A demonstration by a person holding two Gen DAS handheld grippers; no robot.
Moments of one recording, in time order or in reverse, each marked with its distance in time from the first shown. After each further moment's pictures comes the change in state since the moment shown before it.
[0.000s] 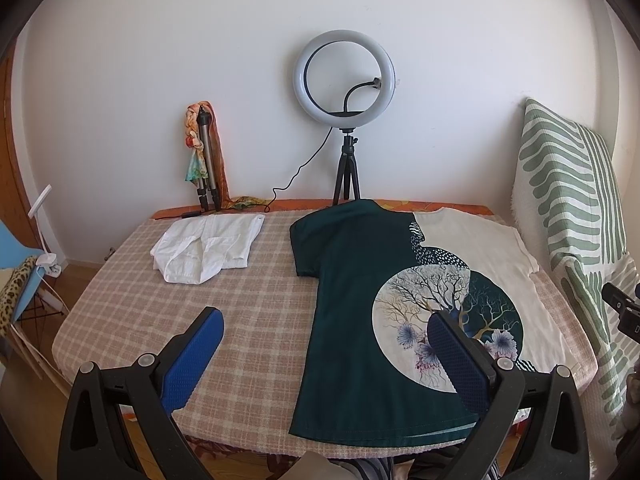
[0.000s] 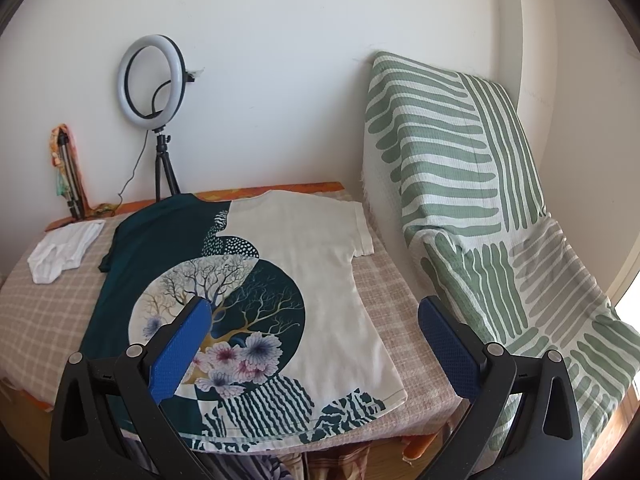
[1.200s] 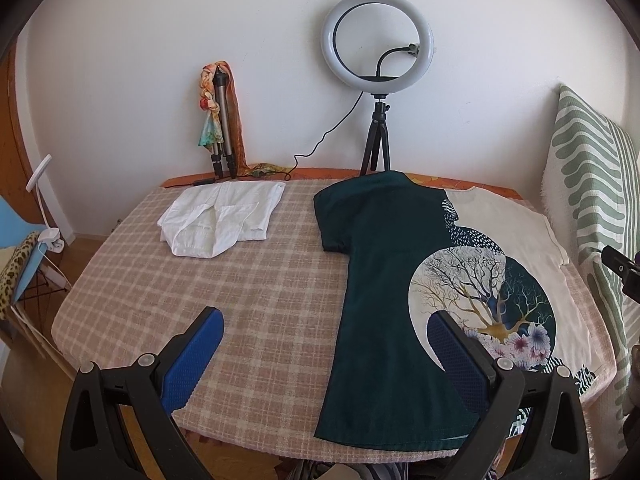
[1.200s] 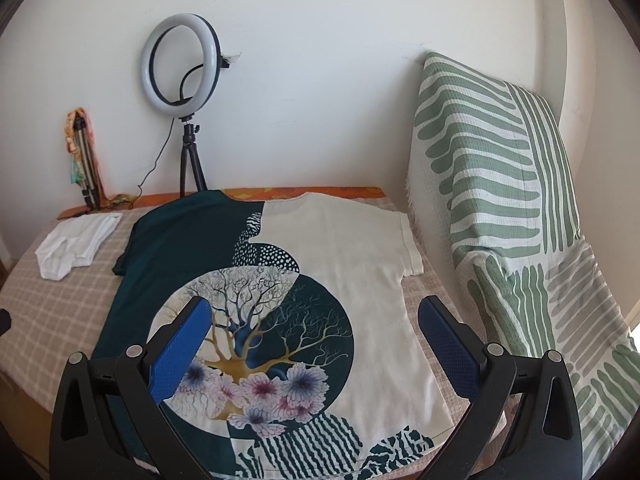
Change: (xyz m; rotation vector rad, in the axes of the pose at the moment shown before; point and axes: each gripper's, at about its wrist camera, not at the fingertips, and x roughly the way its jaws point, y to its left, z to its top) left arm 0.055 0.034 -0.007 -0.049 0.109 0.044; right arm 0.054 0.061 0.027 -0.072 0.015 0.081
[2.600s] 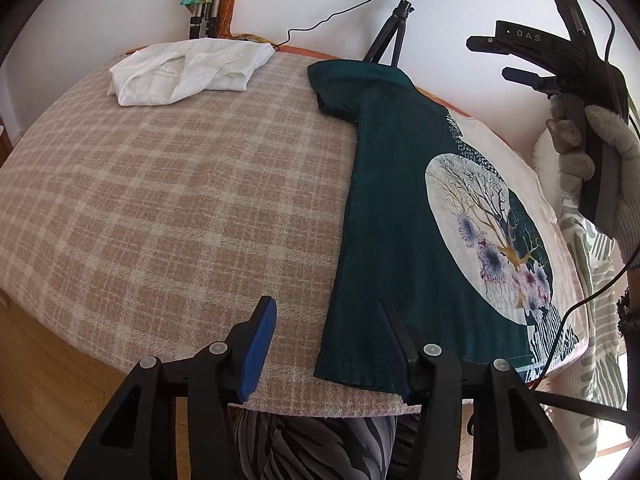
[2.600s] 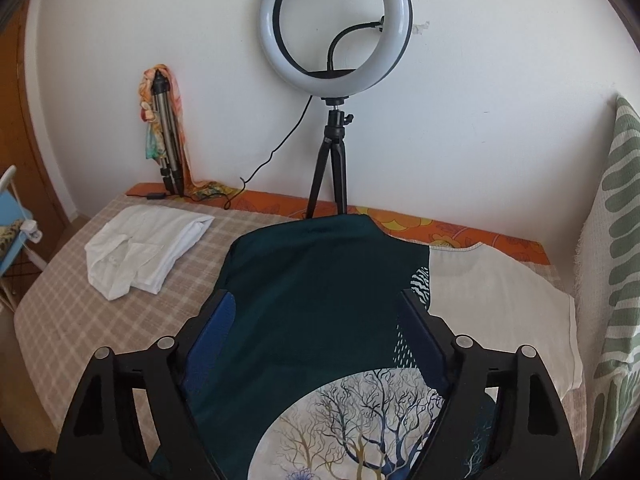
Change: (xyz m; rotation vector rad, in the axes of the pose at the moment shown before) left arm 0.096 0.046 -0.090 -0.161 0.322 -0.243; right arm 0.151 0.173 0.084 -0.200 0.100 0.364
